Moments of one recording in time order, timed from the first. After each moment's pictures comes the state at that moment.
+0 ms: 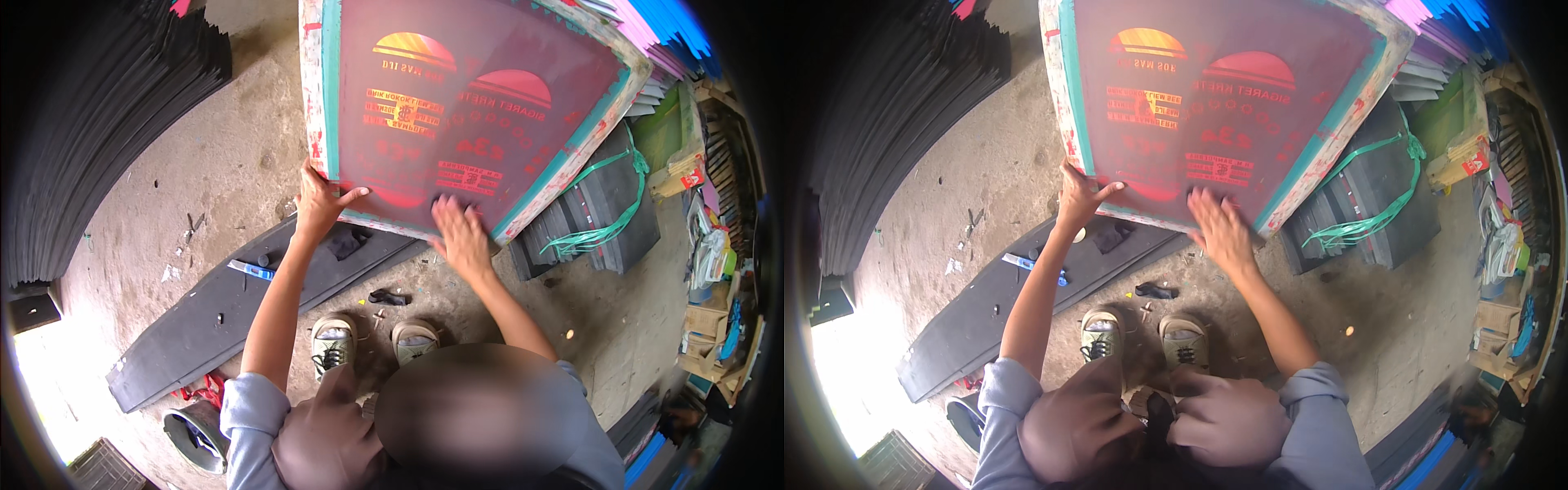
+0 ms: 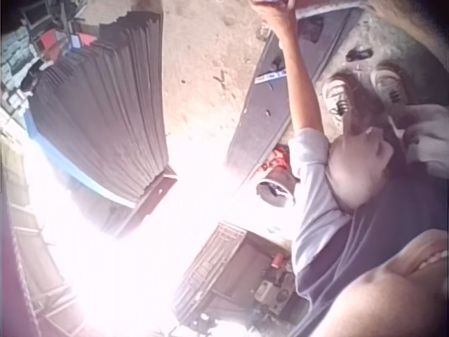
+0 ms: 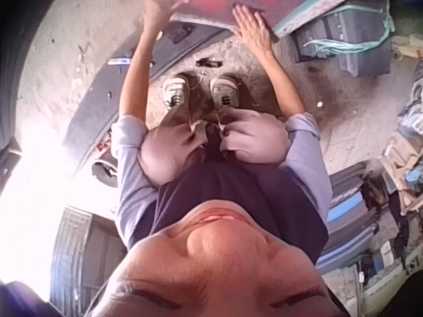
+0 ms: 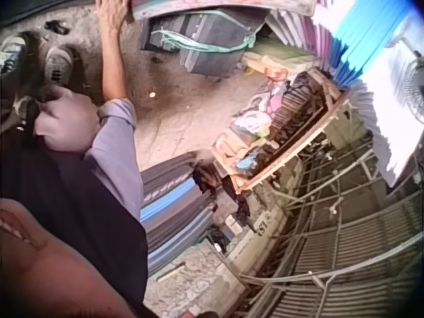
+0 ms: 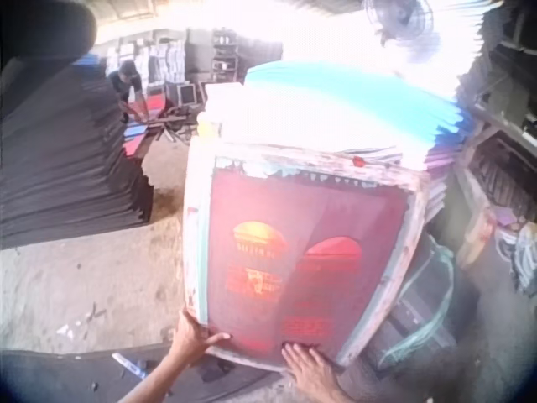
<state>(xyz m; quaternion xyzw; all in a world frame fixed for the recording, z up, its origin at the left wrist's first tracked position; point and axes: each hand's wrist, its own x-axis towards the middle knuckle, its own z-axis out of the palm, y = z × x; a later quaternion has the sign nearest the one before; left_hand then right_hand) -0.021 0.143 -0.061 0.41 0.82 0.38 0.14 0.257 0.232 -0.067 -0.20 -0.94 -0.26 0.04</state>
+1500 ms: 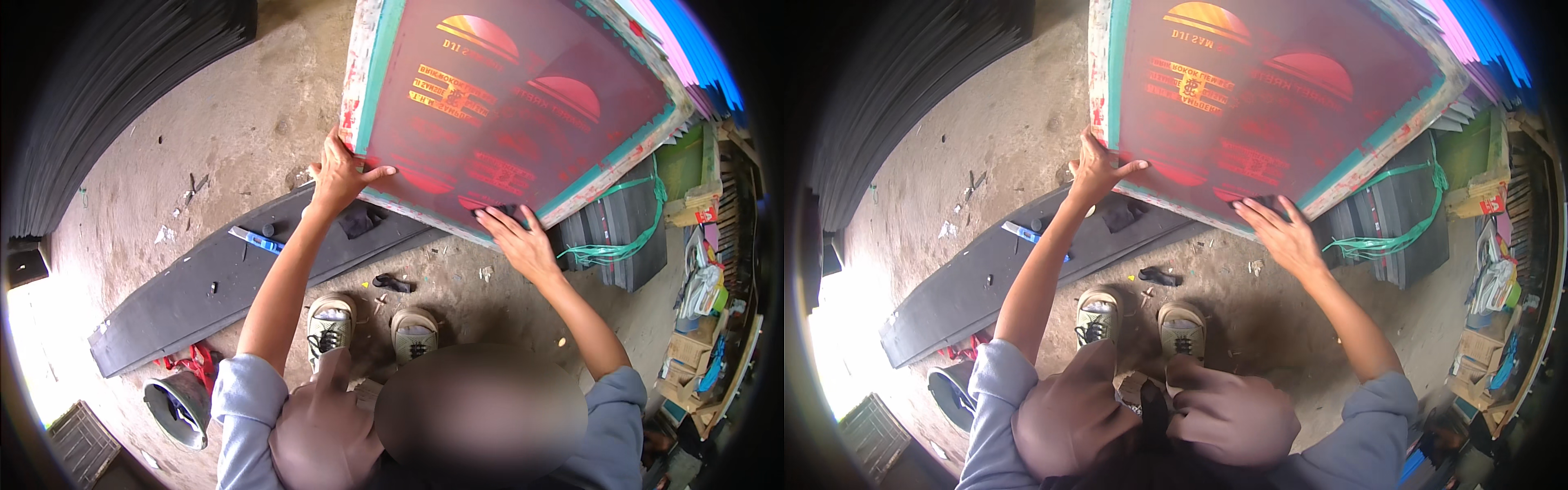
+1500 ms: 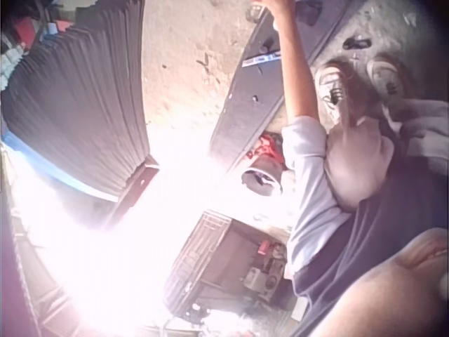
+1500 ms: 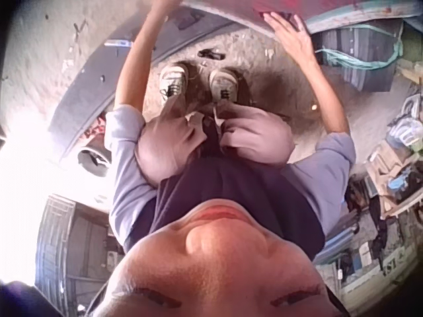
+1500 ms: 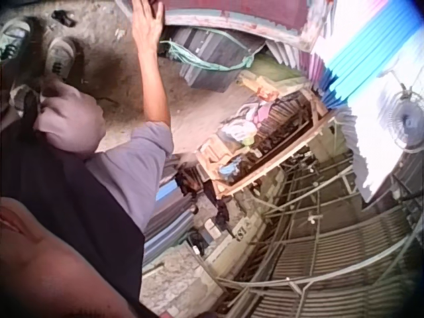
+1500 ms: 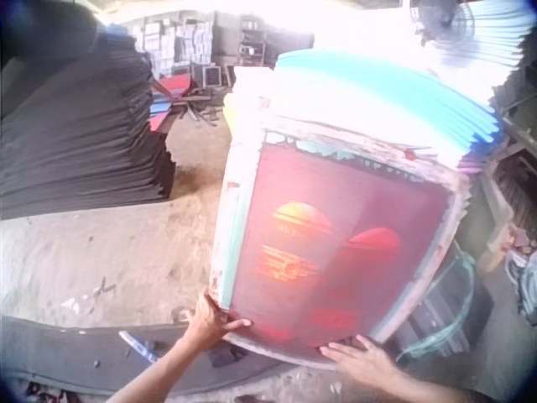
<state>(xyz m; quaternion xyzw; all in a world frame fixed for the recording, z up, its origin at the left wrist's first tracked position) -0.022 0.137 -0.061 0.42 0.84 0.33 0.11 0.304 0.269 -0.004 -0.03 -0.97 -0.25 -0.06</state>
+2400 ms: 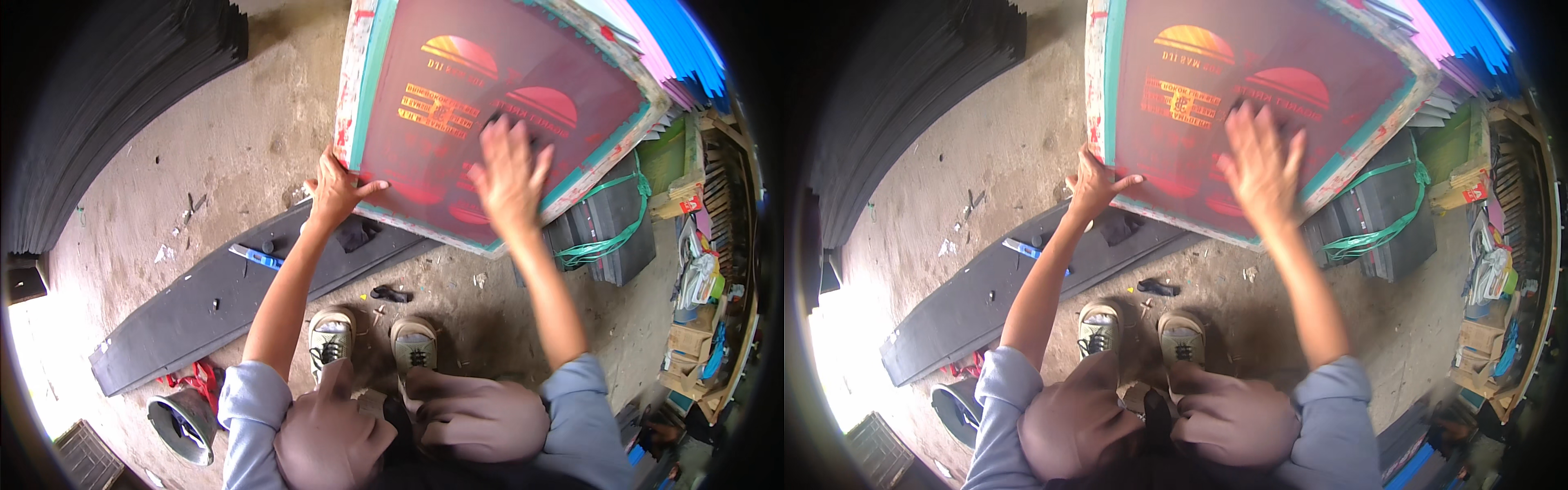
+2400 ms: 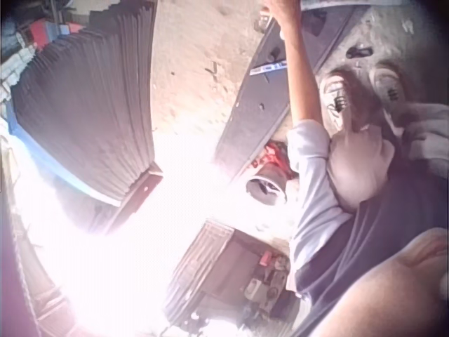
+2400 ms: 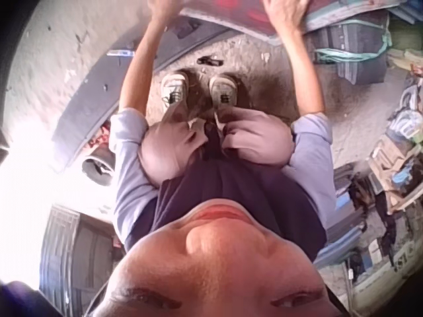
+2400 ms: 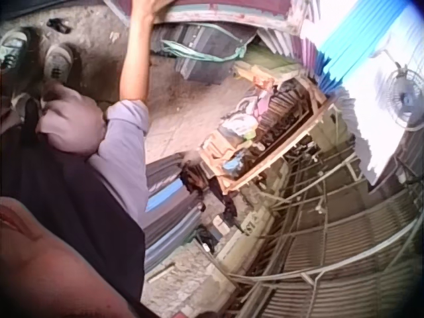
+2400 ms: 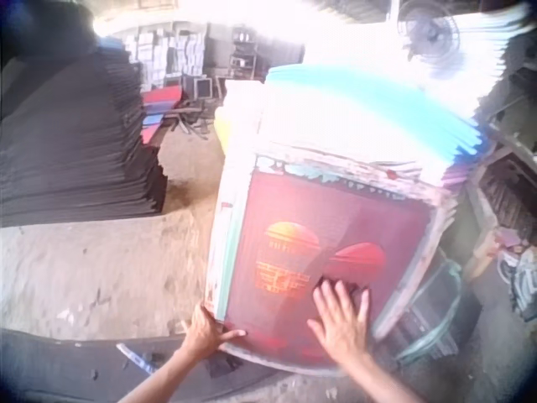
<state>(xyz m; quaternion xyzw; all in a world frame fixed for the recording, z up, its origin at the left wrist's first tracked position) -0.032 0.133 -0.063 0.45 0.81 0.37 0.07 0.196 0.283 0.047 -0.29 -0.91 -0.25 0.15</state>
